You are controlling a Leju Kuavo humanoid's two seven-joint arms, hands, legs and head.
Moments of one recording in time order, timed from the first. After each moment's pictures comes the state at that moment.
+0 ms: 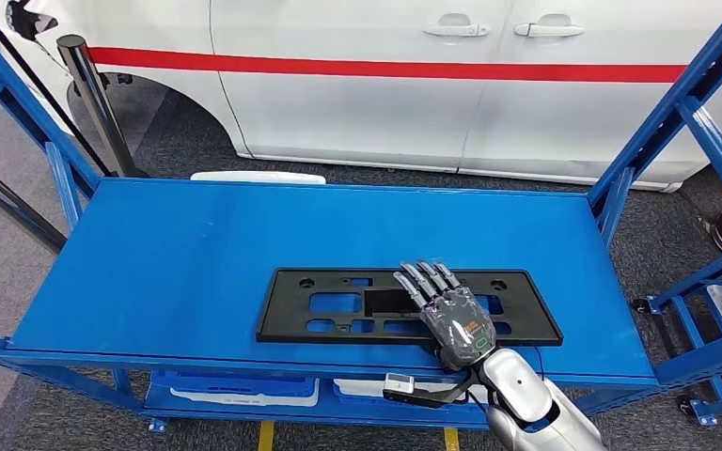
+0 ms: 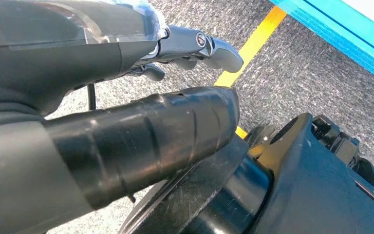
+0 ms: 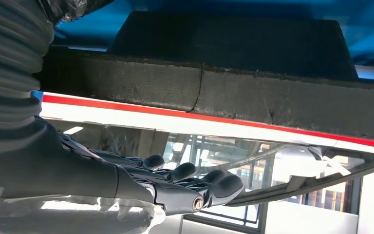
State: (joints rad) left arm -0.04 -0.12 0.84 -0.19 -1.42 0.09 -0.38; right arm -0.32 -0.24 0.68 -1.29 1.23 -0.40 -0.01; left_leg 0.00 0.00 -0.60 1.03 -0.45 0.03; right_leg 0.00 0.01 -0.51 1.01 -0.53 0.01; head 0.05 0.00
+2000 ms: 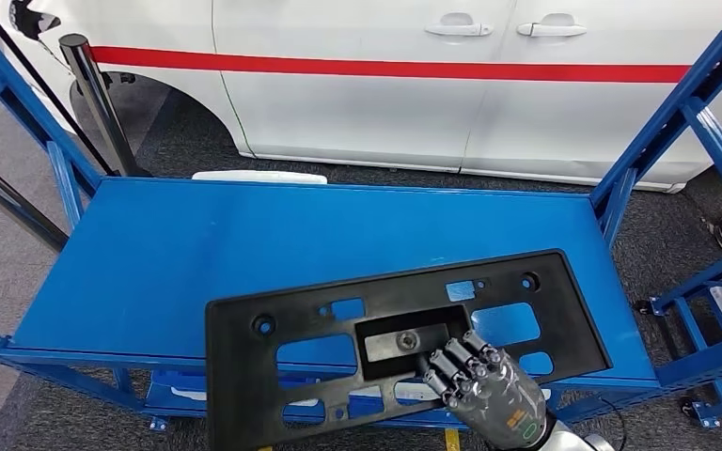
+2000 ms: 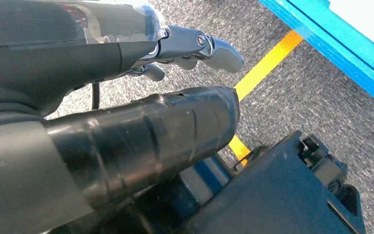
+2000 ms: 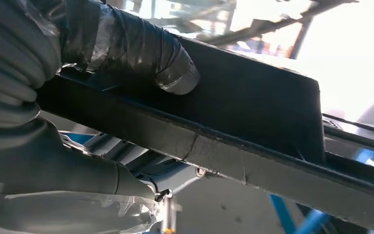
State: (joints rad) left arm -0.04 -0.23 0.90 -0.19 -1.42 0.28 -0.27; right arm 0.09 -0.15 0.31 -1.84 1.57 -0.69 -0.50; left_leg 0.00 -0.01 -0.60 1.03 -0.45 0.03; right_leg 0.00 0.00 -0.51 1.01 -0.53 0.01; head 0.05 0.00
